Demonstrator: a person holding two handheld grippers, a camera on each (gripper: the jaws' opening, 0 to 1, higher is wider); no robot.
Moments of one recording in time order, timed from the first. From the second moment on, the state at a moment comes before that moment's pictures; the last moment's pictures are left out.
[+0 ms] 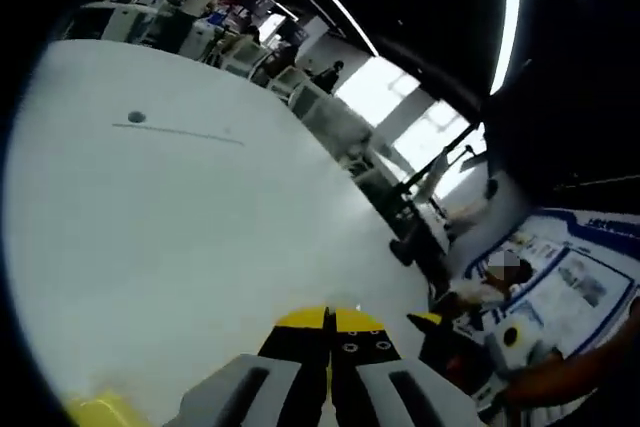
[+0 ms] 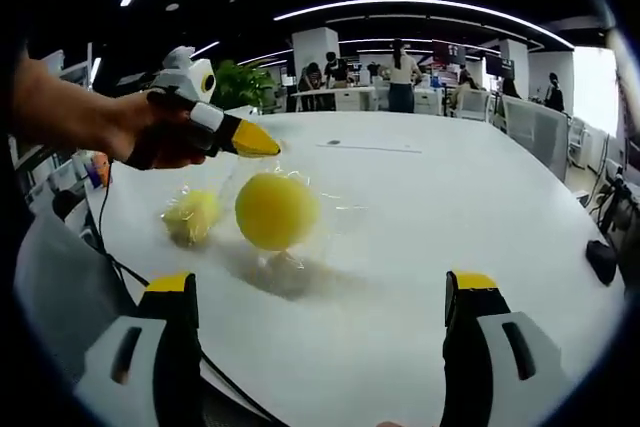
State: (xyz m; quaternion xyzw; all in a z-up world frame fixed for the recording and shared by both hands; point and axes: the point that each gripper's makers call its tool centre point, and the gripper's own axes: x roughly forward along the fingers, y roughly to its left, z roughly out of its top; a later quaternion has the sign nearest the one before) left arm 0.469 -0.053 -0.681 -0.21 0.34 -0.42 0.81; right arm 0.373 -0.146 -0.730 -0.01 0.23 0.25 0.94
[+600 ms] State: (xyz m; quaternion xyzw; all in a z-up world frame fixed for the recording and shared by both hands) left arm 0.474 -0.023 -0.618 -0.15 0.24 -0.44 0.85; right arm 0.370 -0.143 -0.731 -0.02 0.23 0.26 0.94
